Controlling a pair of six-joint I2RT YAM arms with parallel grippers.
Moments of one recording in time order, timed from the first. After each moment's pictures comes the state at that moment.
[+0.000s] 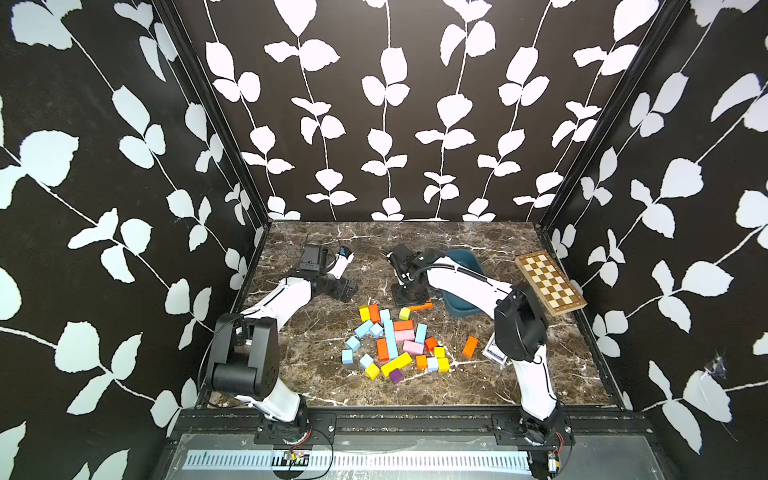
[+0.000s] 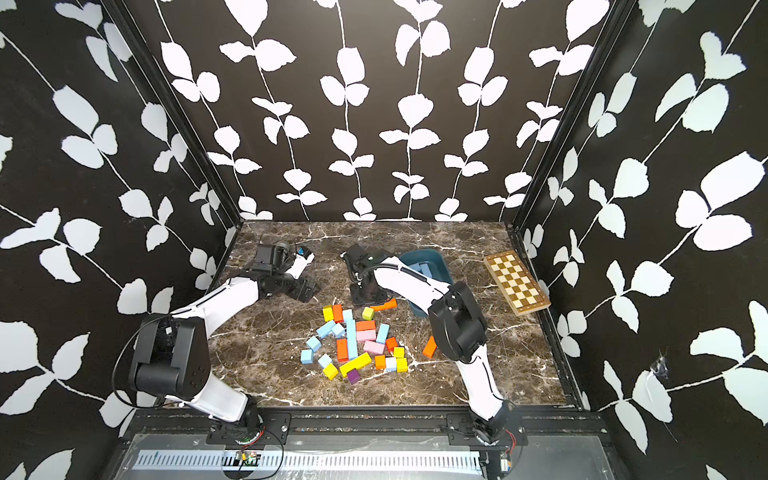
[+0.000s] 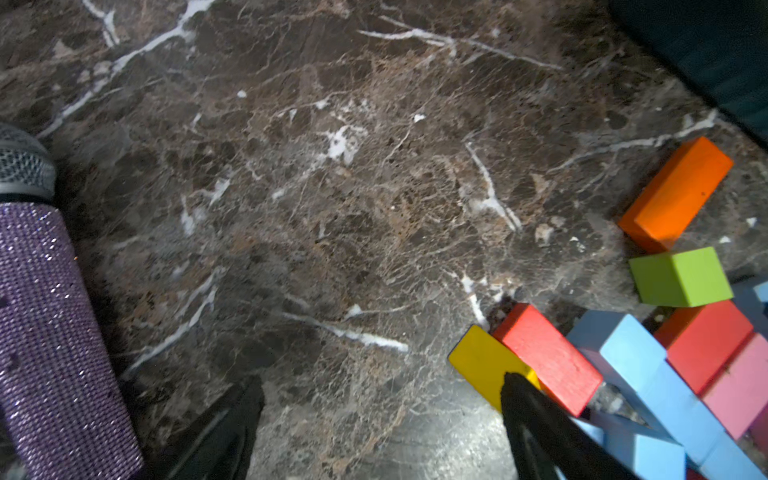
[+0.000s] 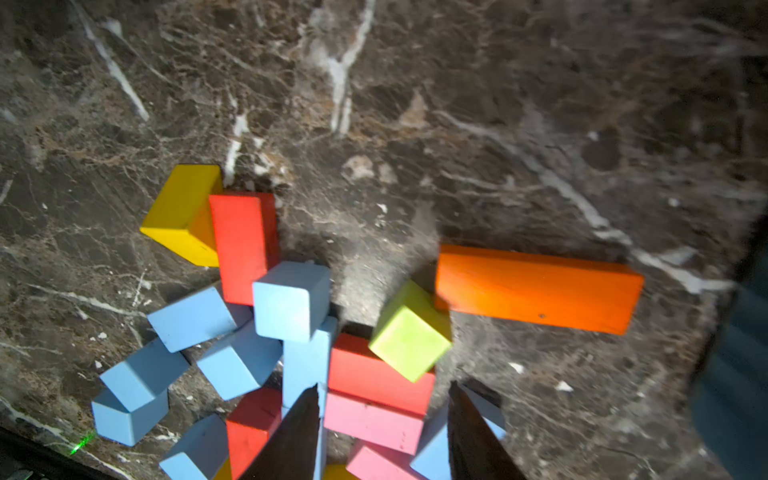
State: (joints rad) left arm -0.16 1.56 1.00 -0.38 0.27 0.30; right arm 0.80 2.13 1.83 -1.02 -0.09 0.52
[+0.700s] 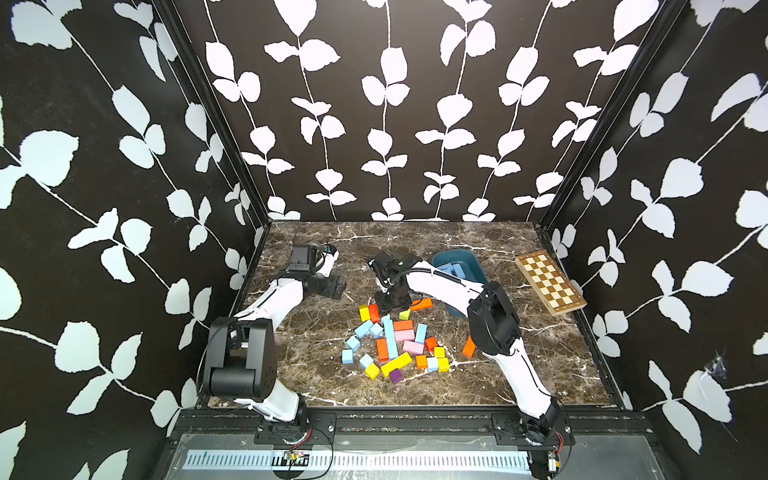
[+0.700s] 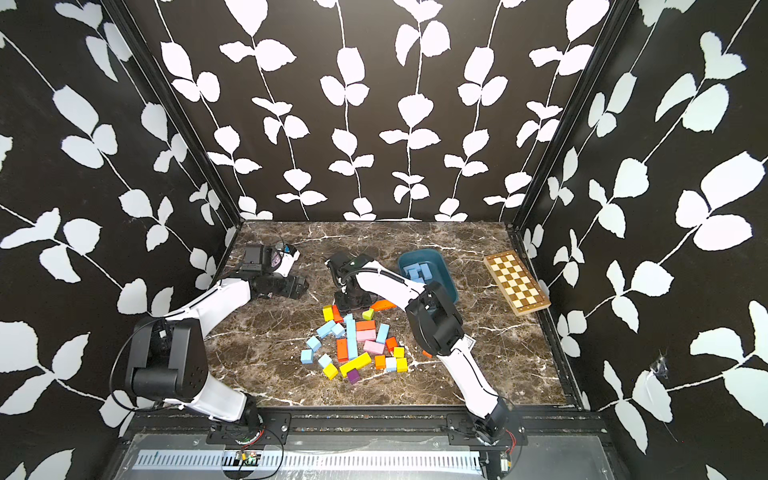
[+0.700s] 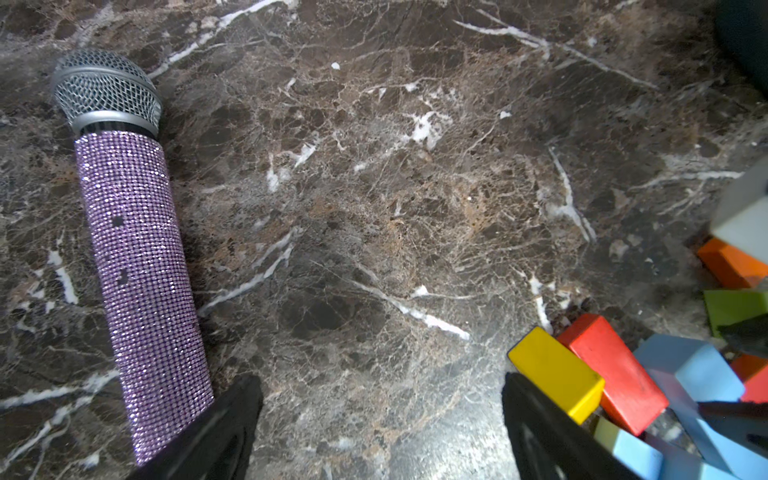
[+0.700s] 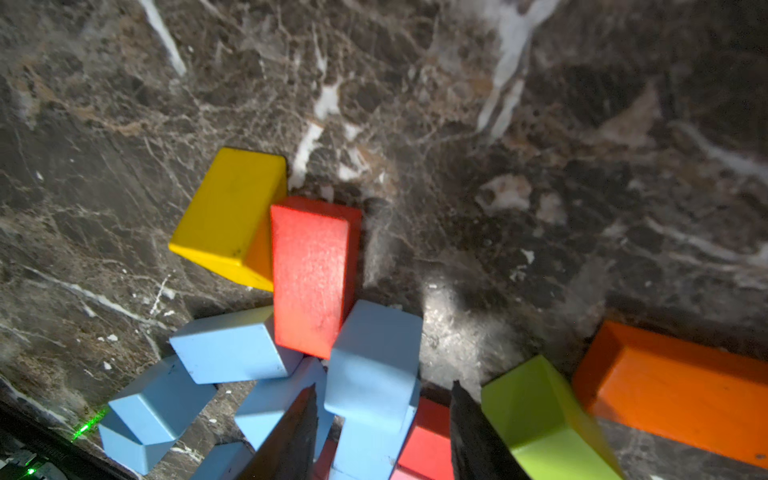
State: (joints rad) left arm -0.10 1.54 0.99 -0.37 0.23 0.25; right arm 0.84 2.32 2.01 -1.06 -0.18 0.45
